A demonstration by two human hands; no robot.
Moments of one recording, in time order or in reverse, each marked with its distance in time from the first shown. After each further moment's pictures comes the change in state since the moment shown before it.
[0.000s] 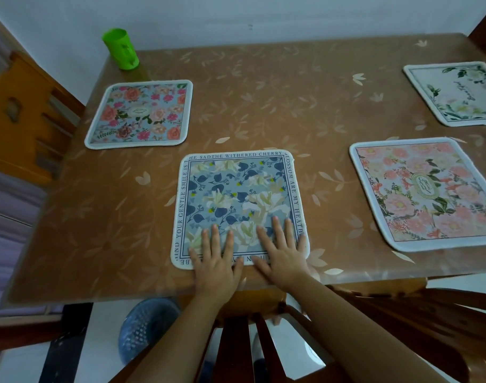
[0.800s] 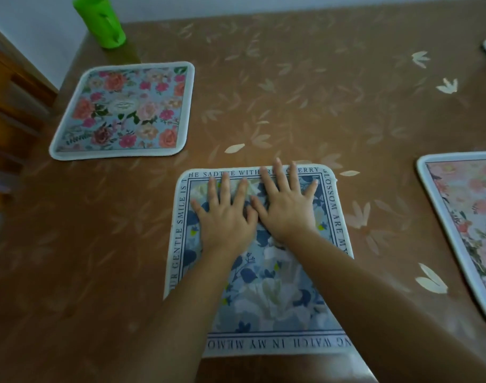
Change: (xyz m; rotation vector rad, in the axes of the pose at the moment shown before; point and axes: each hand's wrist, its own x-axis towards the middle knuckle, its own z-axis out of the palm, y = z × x) left_hand 0.197 -0.011 -0.018 0.015 0.156 -0.044; right_hand 0.204 -0.006 -0.039 -0.039 0.215 0.038
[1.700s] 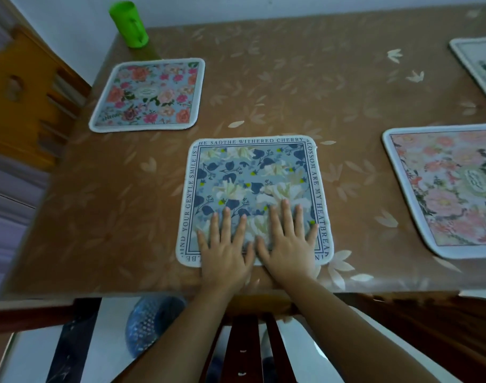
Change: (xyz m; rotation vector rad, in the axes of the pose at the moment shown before) left_hand -0.178 0.001 -0.005 -0.033 -0.019 0.056; right_hand -0.186 -0.015 0.011 0.110 0.018 0.093
